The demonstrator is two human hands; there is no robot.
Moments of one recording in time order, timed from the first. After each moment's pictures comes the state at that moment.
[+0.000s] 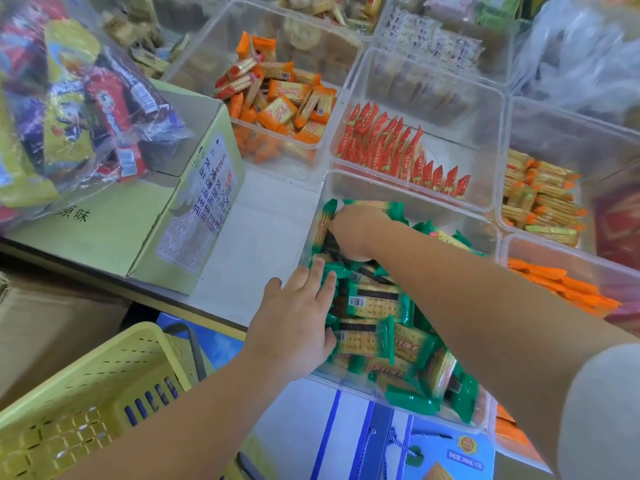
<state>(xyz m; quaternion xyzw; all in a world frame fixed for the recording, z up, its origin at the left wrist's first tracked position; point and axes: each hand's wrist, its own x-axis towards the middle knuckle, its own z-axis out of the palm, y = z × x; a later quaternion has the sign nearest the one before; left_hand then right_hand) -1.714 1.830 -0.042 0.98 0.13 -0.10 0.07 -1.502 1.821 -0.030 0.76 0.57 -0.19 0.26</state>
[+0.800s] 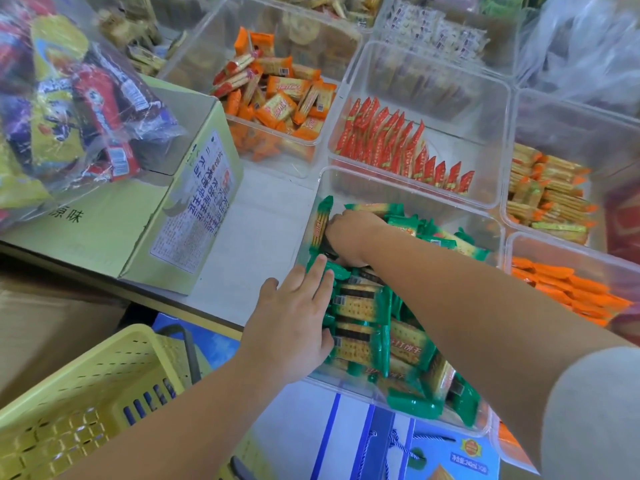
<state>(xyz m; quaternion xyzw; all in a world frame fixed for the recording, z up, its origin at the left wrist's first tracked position) -1.714 1.829 -0.037 0.98 0.13 -0.11 0.07 -1.499 1.818 -0.053 0.72 0.61 -0.18 0.26</state>
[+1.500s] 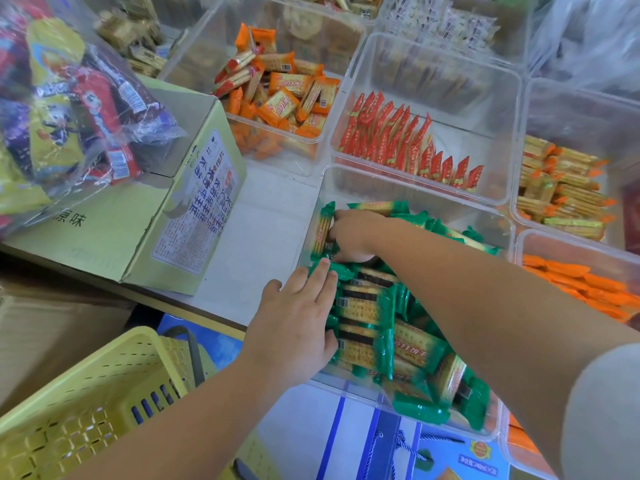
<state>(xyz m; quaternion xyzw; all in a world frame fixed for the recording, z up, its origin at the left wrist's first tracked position) -1.713 1.828 -0.033 0.98 0.14 -0.12 0.07 -1.494 1.825 -0.049 0.73 0.58 -0.27 0.25</state>
